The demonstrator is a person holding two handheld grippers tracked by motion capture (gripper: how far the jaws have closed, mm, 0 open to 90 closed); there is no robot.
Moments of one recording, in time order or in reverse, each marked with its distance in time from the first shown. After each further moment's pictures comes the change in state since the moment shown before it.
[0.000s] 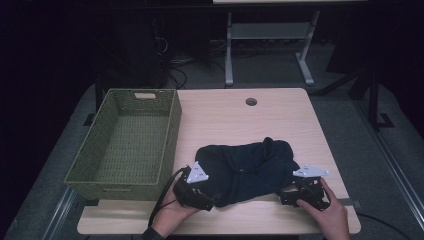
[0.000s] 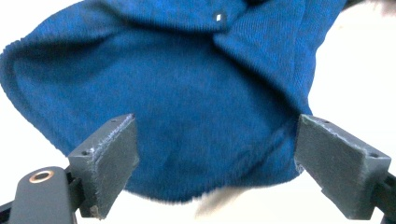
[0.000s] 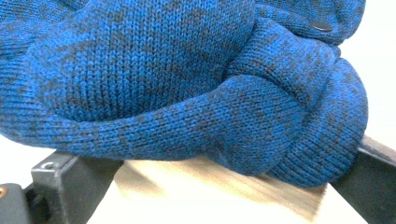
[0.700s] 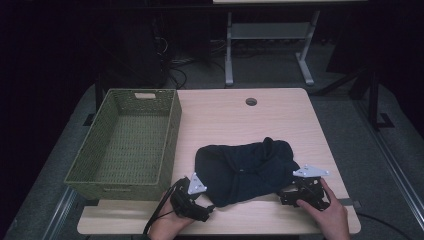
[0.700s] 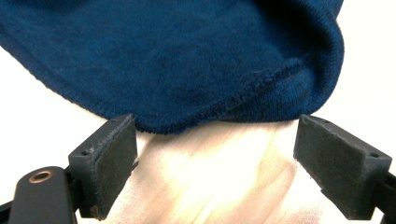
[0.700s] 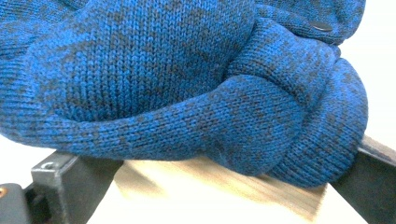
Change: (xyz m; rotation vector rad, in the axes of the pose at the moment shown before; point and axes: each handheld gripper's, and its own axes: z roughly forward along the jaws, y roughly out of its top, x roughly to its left) left arm -0.008 -0.025 0.006 0.116 0.044 0.002; right arm 0.000 0.000 0.000 0.000 0.001 -0.001
